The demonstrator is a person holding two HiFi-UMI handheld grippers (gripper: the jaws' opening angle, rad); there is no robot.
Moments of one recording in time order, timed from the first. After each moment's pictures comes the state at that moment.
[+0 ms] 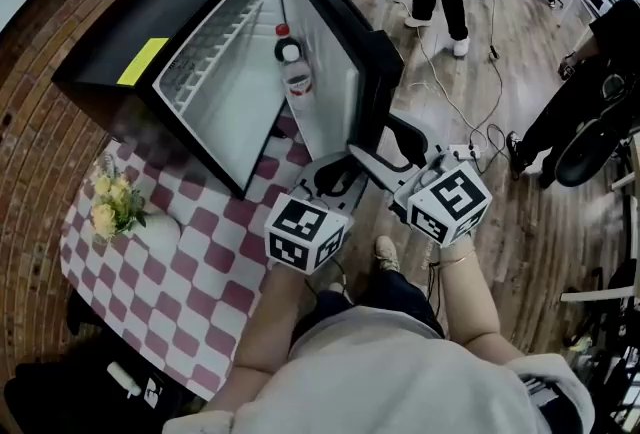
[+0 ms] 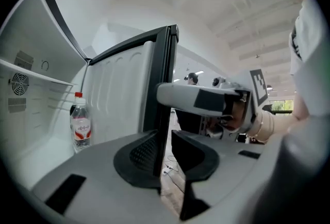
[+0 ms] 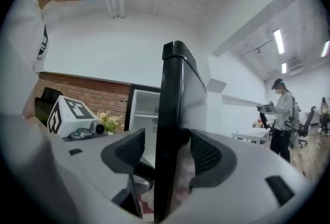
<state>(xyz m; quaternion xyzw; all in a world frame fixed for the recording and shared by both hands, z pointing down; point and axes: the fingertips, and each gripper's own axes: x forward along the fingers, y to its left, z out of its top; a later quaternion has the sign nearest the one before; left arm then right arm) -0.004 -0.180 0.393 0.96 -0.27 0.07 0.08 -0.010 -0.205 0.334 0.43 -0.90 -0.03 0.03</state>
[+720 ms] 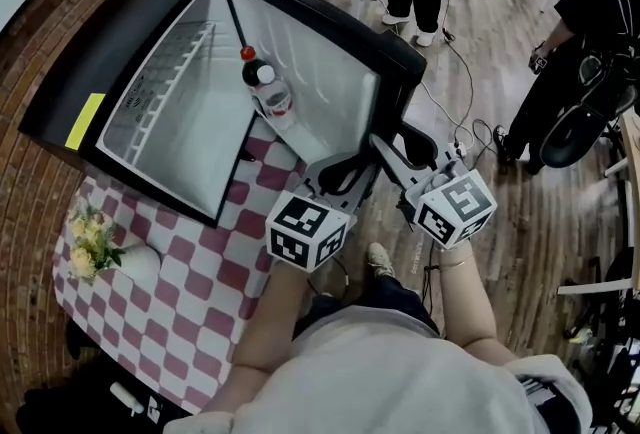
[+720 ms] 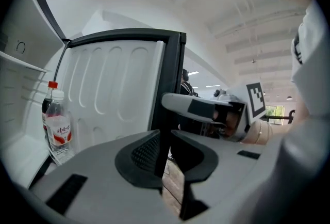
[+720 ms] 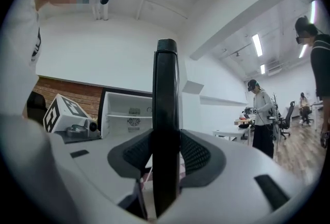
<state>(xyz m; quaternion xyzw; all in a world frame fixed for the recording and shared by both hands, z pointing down) 0.094 -0.212 0.396 0.97 -0.22 0.07 0.10 0.116 -0.239 0.346 0.51 -0.86 -0.01 -0.01</state>
